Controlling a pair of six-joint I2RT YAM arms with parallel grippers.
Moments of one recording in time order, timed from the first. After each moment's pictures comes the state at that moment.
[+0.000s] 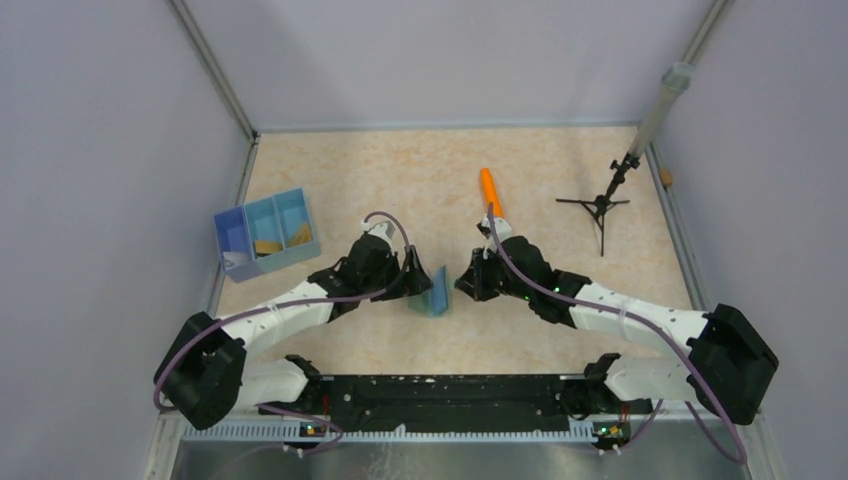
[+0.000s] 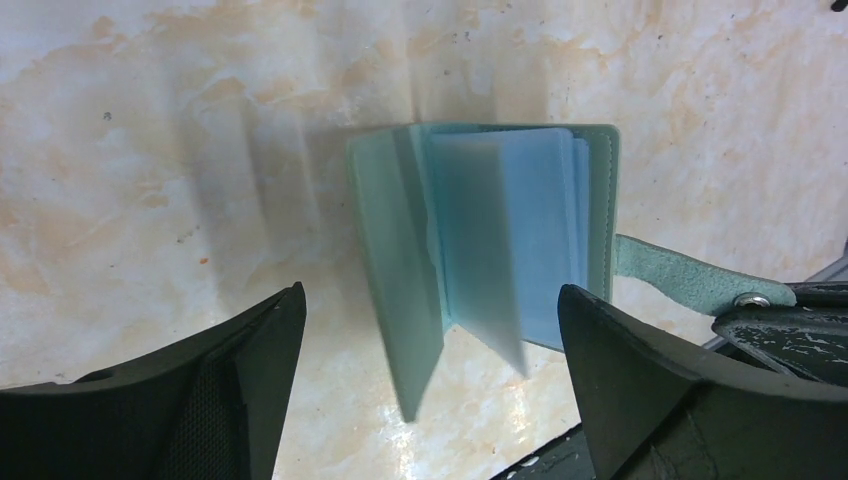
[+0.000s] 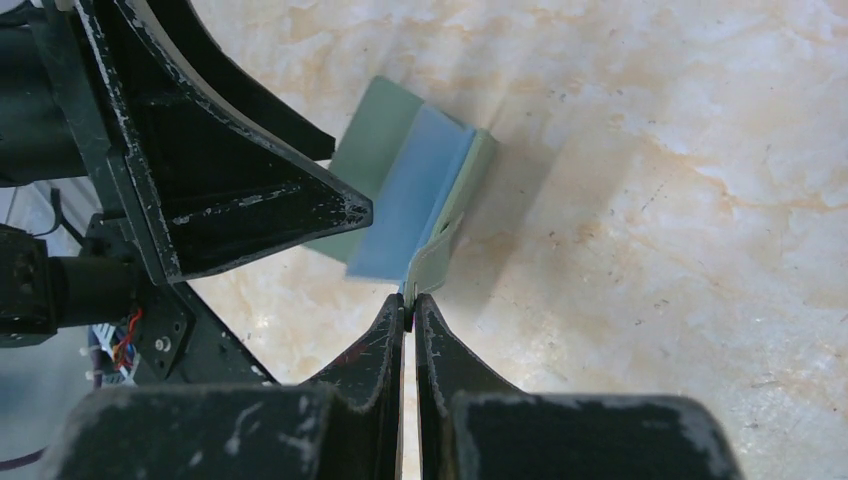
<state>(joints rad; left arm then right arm) -0.66 1.24 0.60 -0.13 0.07 -0.76 0.86 1.19 0.63 0.02 -0.03 0.57</state>
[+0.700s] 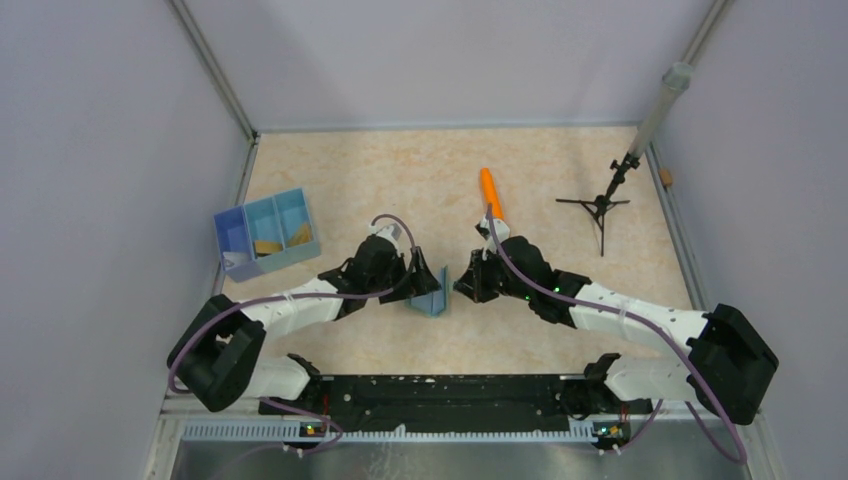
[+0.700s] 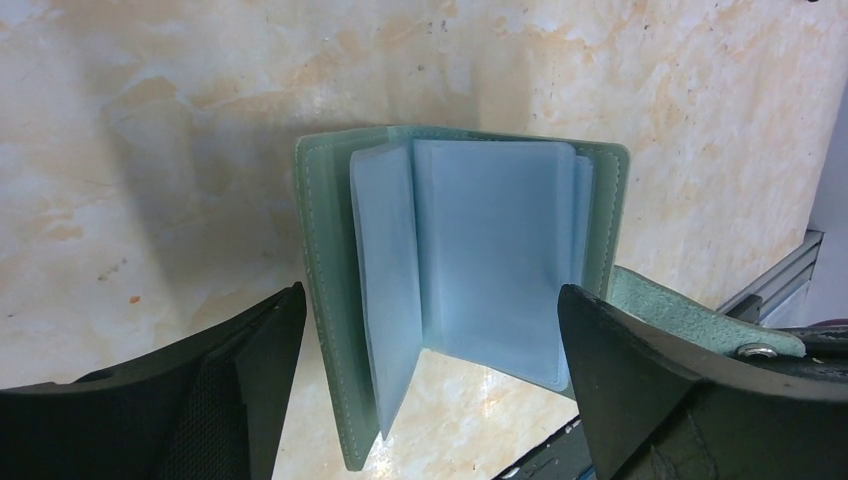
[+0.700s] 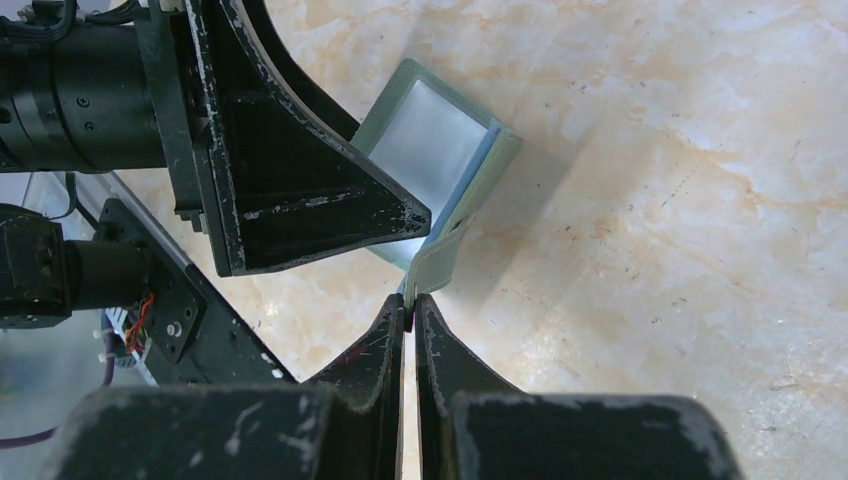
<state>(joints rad) -0.66 1.32 0.56 0.03 0.15 -0.82 0.86 1.19 0.63 0.02 -0.08 0.57</state>
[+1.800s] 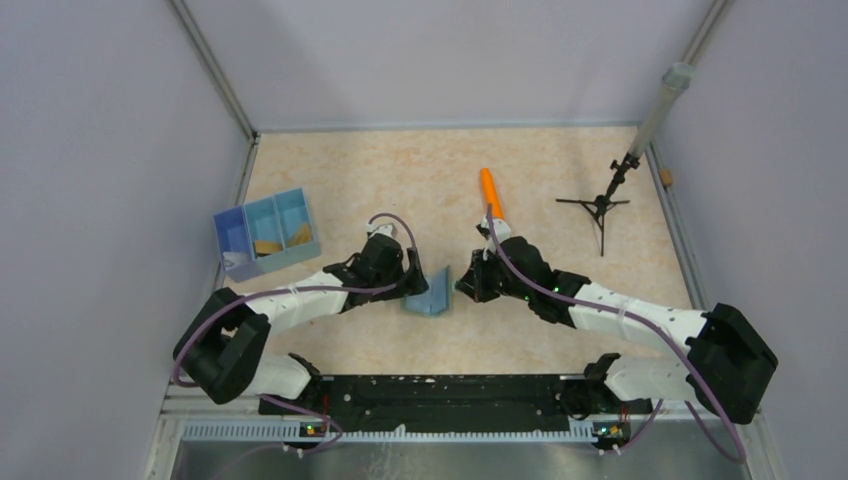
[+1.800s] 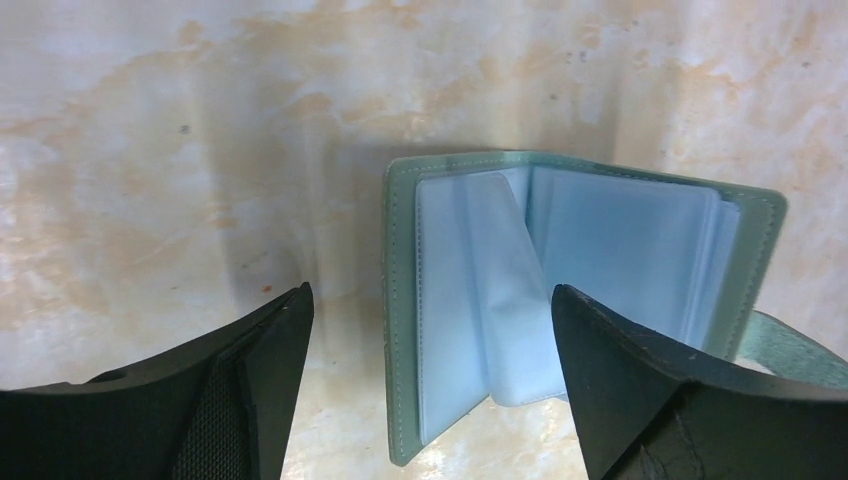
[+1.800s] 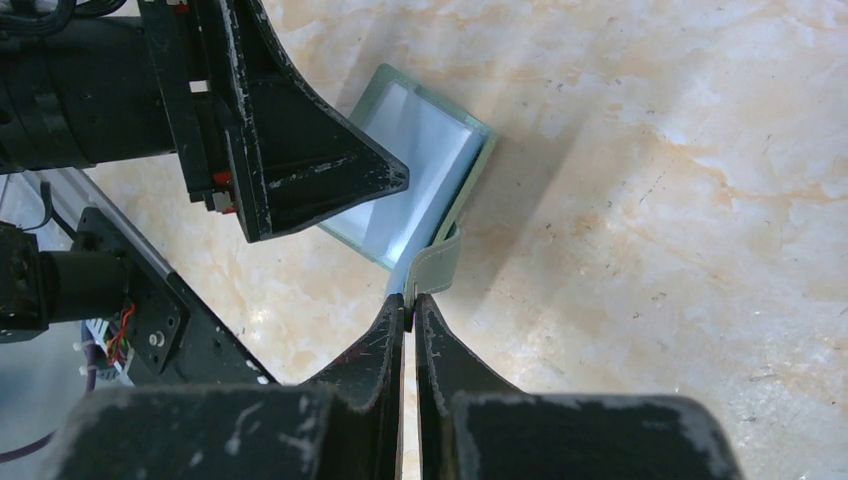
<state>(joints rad) -0.66 1.37 0.62 -0.11 -0.01 -0.77 0.86 1.19 0.63 0.01 -0.05 0.57</state>
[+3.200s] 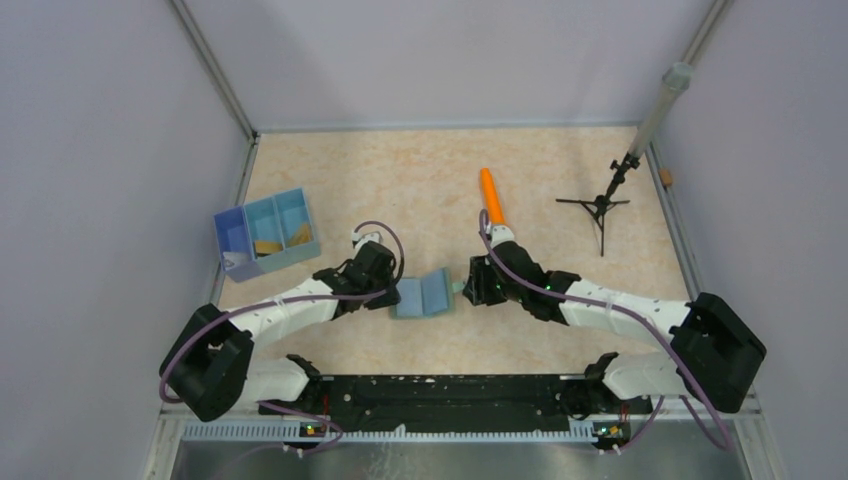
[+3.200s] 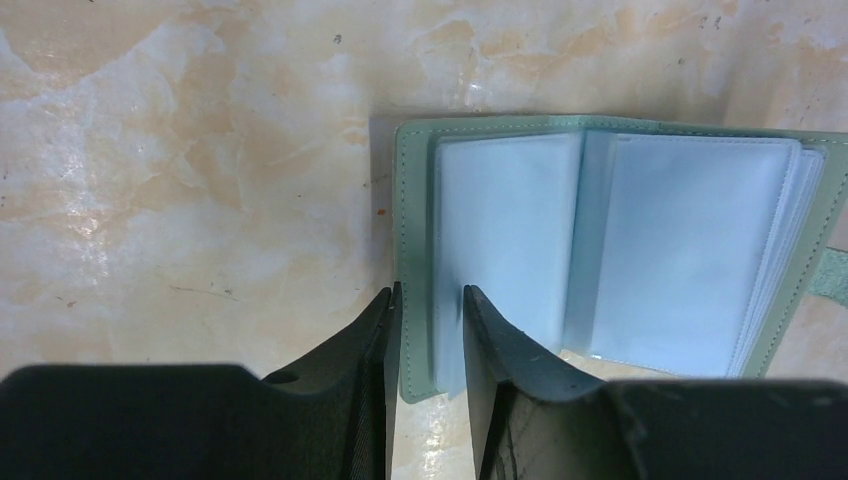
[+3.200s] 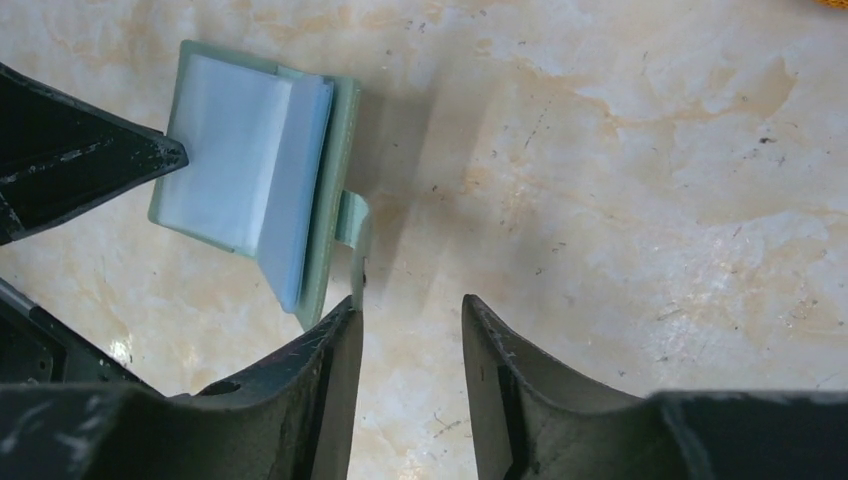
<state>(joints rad) -0.66 1.26 0.59 -0.30 -0.12 -0.80 0.86 1.27 0.63 -0.08 0.10 0.58</state>
